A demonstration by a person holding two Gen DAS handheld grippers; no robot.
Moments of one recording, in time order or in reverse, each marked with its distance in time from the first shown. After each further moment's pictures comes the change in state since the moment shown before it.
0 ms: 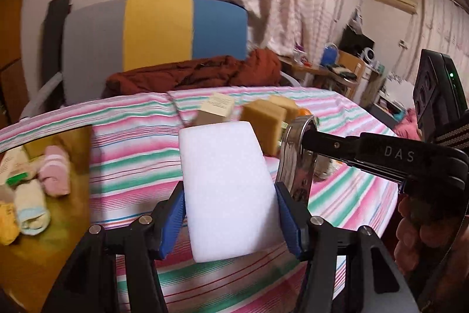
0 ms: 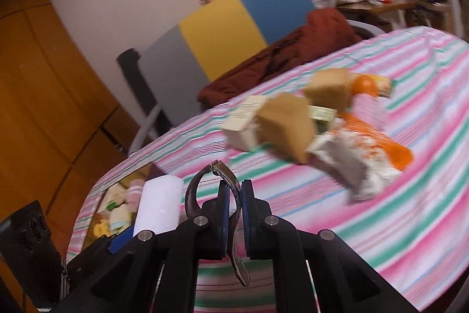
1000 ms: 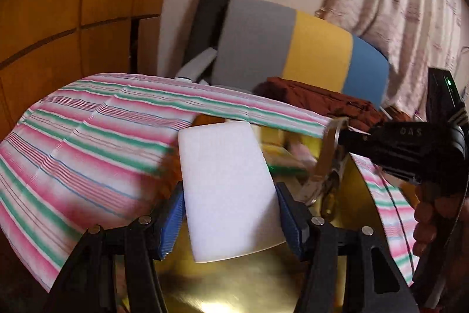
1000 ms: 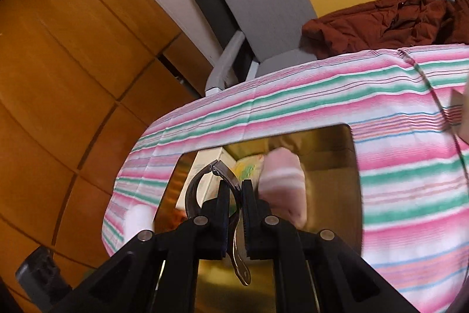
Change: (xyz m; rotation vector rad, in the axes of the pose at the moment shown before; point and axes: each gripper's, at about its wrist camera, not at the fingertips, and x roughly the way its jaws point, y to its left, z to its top) left arm -0.092 0.285 -0.030 -0.392 -0.054 0.438; right arm 0.204 0.239 -0.016 -0.113 0.315 0.235
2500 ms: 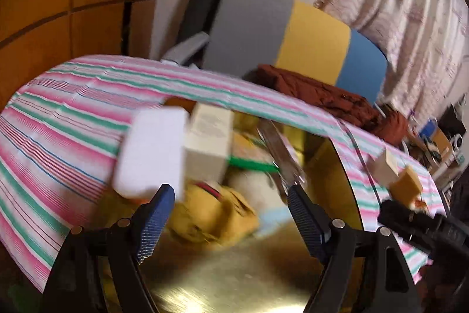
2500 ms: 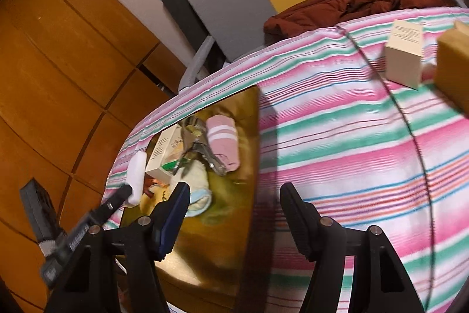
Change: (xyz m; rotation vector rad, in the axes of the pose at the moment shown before) left arm 0.009 -0.049 -0.021 -0.021 0.091 -0.050; right arm -0.083 -0.074 -0.065 0.094 -0.038 -0.048
